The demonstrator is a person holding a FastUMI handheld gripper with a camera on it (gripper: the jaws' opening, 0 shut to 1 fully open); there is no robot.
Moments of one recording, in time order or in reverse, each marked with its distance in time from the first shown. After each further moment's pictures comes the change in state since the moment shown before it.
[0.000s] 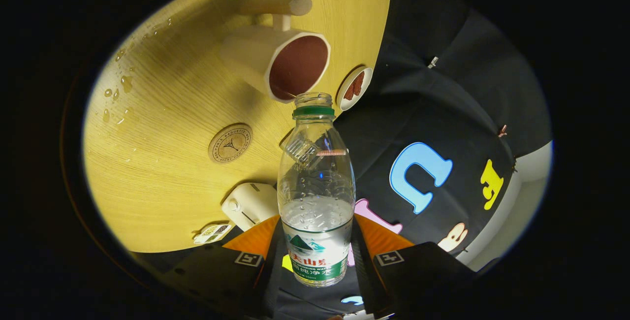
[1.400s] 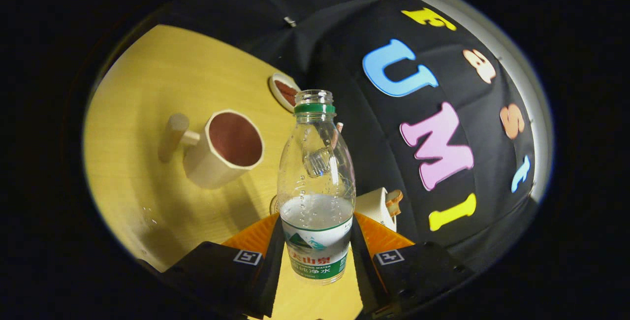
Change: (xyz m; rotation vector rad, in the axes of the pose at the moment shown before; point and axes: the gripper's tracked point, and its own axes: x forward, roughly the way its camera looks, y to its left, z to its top) arm -0.014 0.055 0.025 1.306 -0.066 0.059
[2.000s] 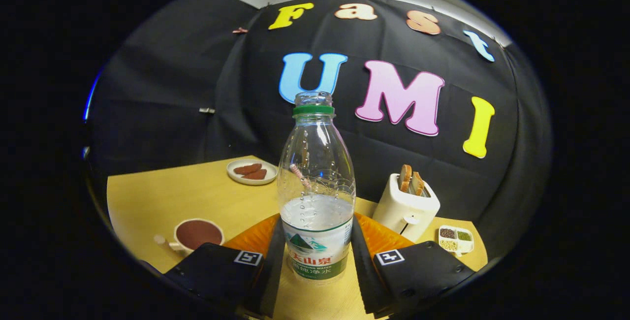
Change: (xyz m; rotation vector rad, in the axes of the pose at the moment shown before) arm 0.044 -0.072 0.015 0.723 -0.258 -0.012
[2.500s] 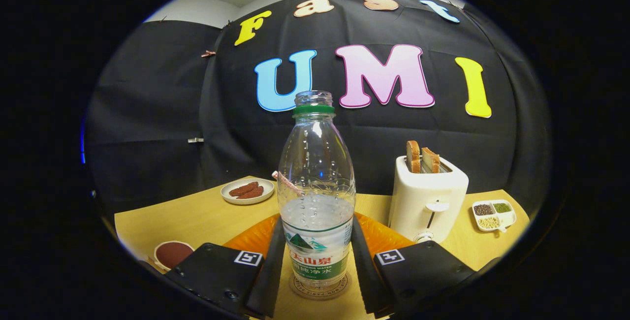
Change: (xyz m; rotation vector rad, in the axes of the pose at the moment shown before) arm 0.055 -0.010 -0.032 0.211 -0.022 0.042
